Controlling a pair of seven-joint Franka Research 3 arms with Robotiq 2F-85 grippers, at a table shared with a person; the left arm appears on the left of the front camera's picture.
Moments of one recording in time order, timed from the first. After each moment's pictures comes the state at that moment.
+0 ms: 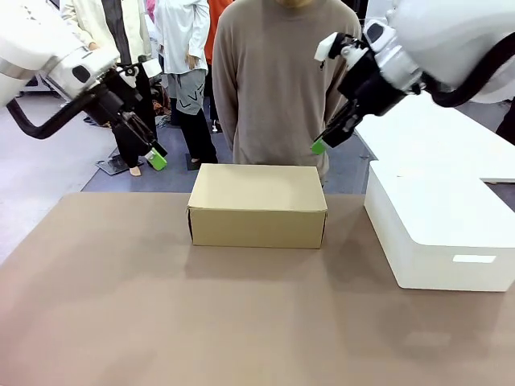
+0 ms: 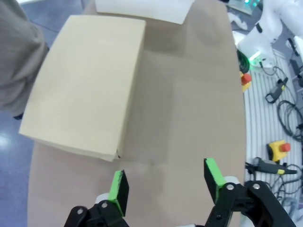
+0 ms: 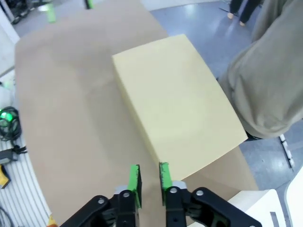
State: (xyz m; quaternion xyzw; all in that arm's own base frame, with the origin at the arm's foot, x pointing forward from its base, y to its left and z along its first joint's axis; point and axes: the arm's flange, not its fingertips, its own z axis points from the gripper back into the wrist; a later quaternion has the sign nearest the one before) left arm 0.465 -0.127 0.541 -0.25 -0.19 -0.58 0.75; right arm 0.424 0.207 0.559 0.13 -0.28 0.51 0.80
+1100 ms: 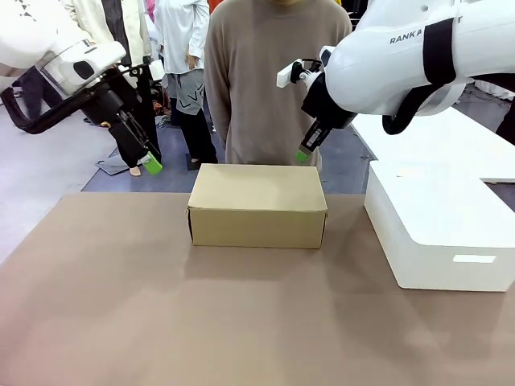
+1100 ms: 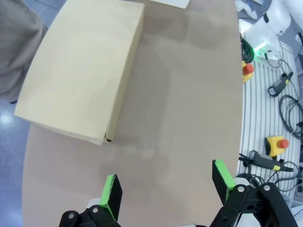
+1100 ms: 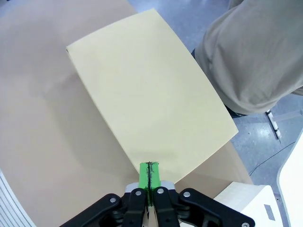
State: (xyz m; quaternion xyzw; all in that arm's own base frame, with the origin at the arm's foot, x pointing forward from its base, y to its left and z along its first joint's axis) left arm 0.436 -0.141 0.551 -0.21 -0.16 -0.57 0.78; right arm 0.461 0.253 0.526 0.05 -0.25 0.48 0.84
